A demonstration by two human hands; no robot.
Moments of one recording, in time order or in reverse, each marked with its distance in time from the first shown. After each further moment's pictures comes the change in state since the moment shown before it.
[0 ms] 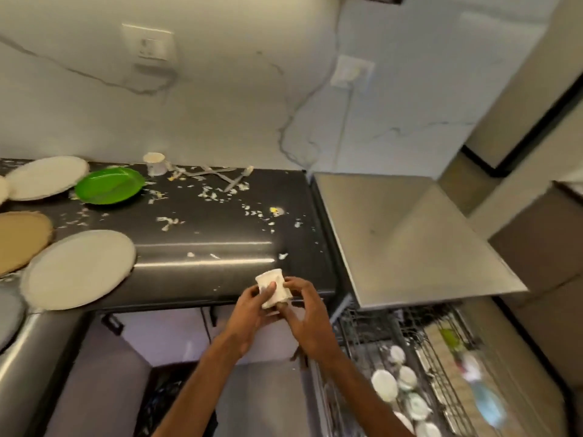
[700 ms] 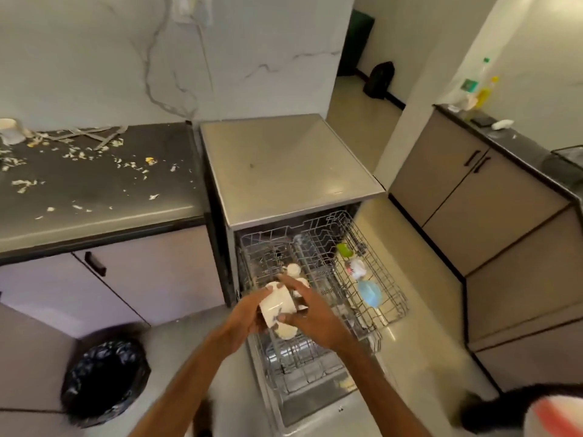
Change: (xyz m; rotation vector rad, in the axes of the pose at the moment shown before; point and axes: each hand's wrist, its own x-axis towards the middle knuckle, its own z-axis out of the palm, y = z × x) left_hand -0.122 -0.243 0.248 0.378 -0.102 -0.298; right_hand -0.275 0.079 -0.284 0.098 -0.130 0.339
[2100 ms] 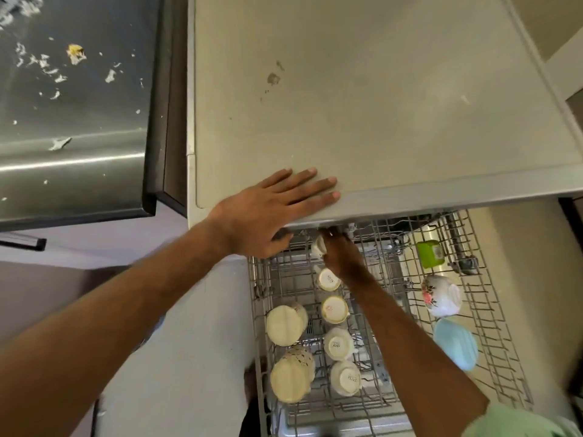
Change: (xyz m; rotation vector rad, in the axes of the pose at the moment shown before) left_hand 0.346 0.148 -0.048 1.893 -0.160 0.832; right_hand 0.374 0.290 -0.061 -0.893 -0.205 0.030
